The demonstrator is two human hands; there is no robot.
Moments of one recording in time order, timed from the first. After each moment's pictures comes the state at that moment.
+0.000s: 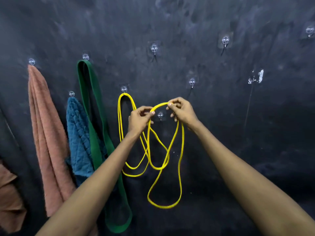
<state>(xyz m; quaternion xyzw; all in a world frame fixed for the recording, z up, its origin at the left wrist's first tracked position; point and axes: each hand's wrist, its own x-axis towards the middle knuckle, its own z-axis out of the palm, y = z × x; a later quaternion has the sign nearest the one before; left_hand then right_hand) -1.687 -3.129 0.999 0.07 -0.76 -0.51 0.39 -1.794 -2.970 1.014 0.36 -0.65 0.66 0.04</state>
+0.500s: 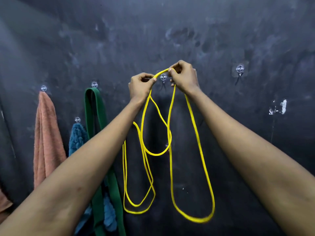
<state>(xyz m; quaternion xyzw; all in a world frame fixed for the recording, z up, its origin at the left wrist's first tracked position) -1.751 -3.161 1.200 0.06 -0.72 -0.38 0.58 -1.840 -3.022 1.222 0.38 -0.64 0.61 0.28</state>
